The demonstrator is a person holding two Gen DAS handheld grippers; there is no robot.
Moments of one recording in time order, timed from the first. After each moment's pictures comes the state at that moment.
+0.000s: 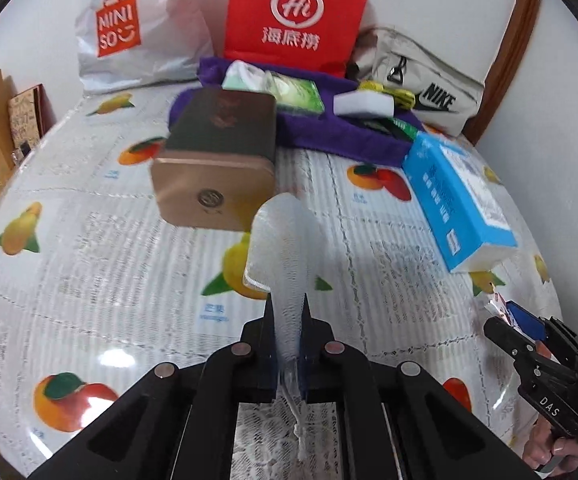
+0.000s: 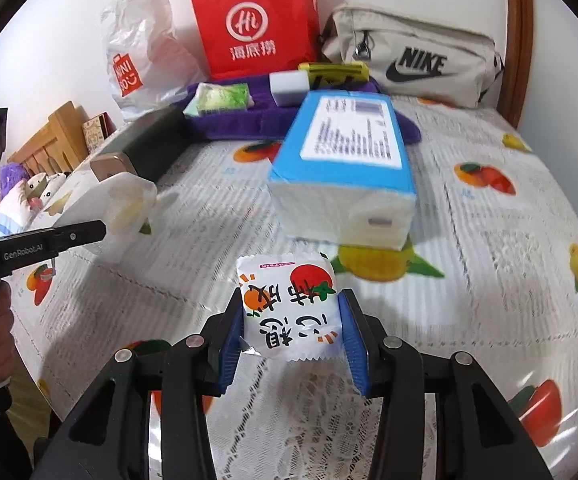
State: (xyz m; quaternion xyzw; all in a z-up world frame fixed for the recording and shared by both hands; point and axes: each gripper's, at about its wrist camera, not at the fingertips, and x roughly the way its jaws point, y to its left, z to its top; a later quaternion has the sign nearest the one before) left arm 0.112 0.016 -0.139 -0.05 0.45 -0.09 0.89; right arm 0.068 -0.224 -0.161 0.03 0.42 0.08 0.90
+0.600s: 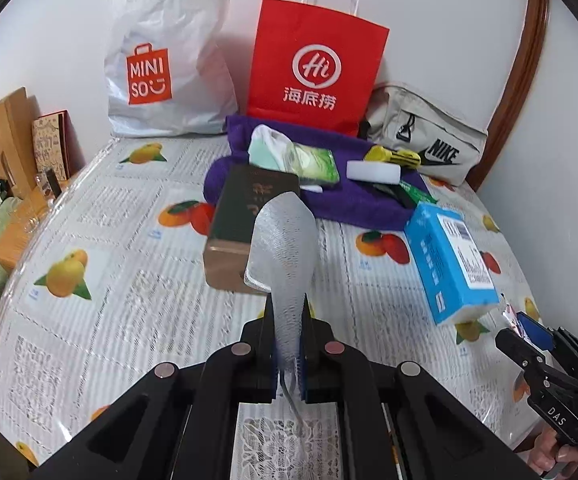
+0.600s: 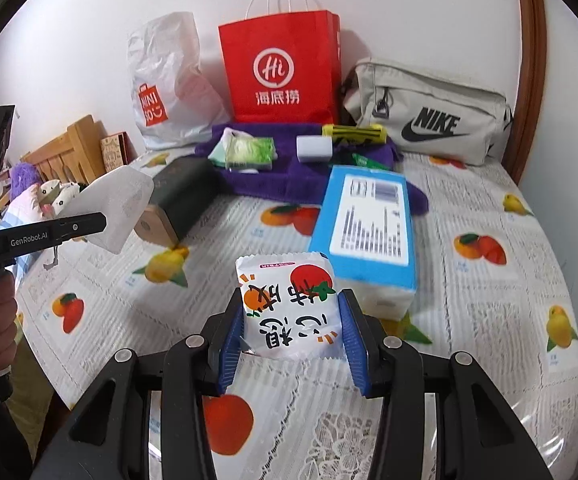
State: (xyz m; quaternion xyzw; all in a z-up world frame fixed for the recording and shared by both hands) left arm 0.116 0.039 -0.081 -0.07 0.41 -0.07 0.91; right arm 0.074 -0.212 -0.102 0.01 0.37 0.10 0.92
